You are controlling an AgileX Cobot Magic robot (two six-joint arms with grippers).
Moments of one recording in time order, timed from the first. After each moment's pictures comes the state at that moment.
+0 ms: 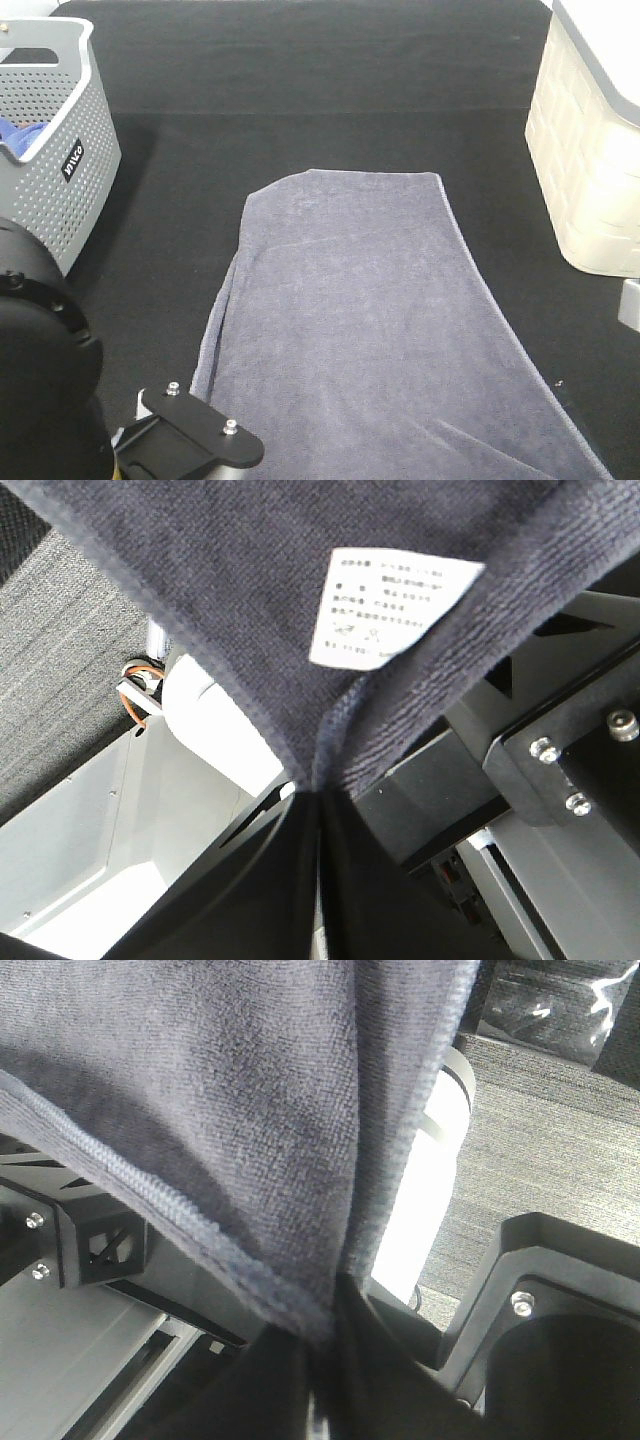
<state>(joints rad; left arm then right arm) -1.12 1.57 -0.77 -0.35 0.96 -0.33 0.35 1.01 -0.50 0.32 1.22 -0.02</state>
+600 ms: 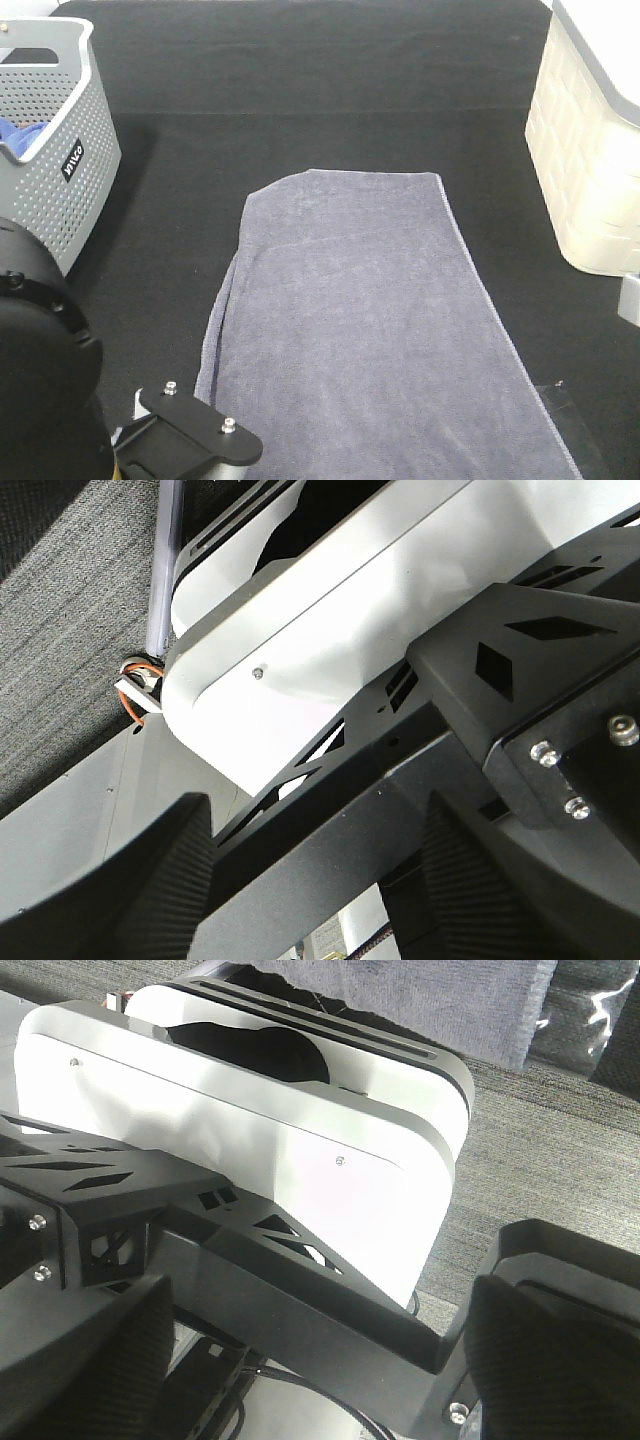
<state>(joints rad) -1.12 1.57 -0.77 -0.35 0.96 -0.35 0.35 1.01 -0.51 0.32 1.22 -0.03</state>
